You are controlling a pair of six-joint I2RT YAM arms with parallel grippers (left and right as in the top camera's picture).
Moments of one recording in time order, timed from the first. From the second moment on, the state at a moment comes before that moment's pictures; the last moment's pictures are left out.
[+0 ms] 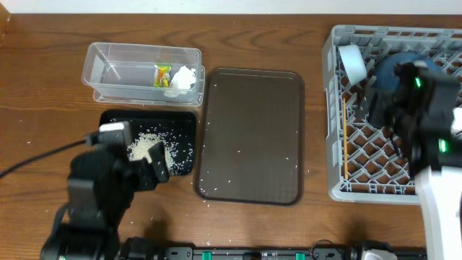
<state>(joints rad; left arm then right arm) -0.11 0.64 0.97 -0.97 -0.01 -0.26 -0.09 1.14 1.07 -0.65 -0.06 0.10</state>
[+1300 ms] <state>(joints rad) -0.11 0.53 0.96 -0.97 -0.02 -0.26 -0.09 0.95 0.97 -0.89 -0.03 0.10</state>
